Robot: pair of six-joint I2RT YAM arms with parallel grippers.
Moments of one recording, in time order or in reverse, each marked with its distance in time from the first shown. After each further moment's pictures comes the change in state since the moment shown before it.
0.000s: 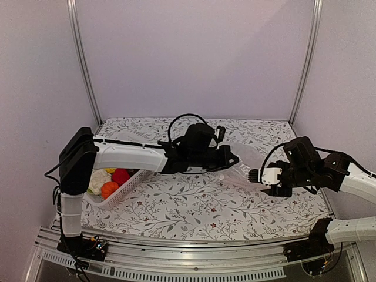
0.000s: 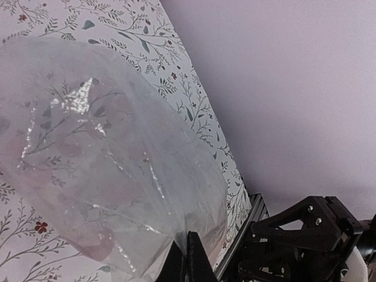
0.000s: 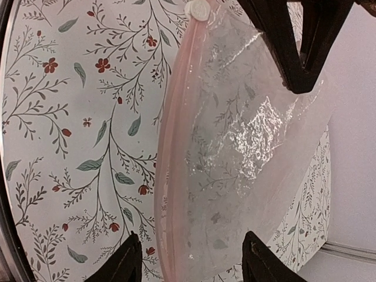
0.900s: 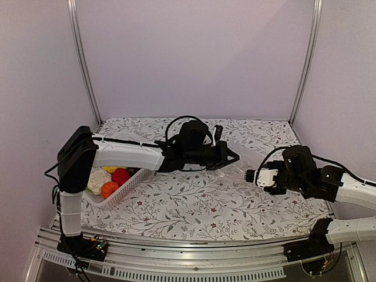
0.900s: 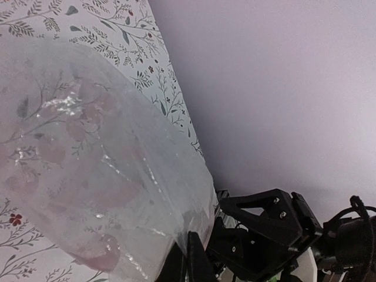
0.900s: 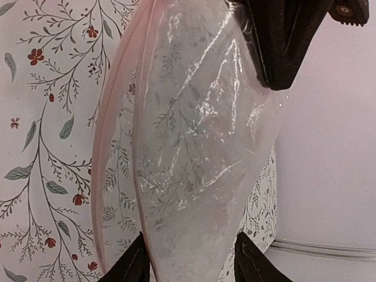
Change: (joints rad) left arm 0.033 -0.012 -0.033 0.091 0.130 -0.120; right arm 0.043 -0.016 -0.155 0.329 0.225 -0.117
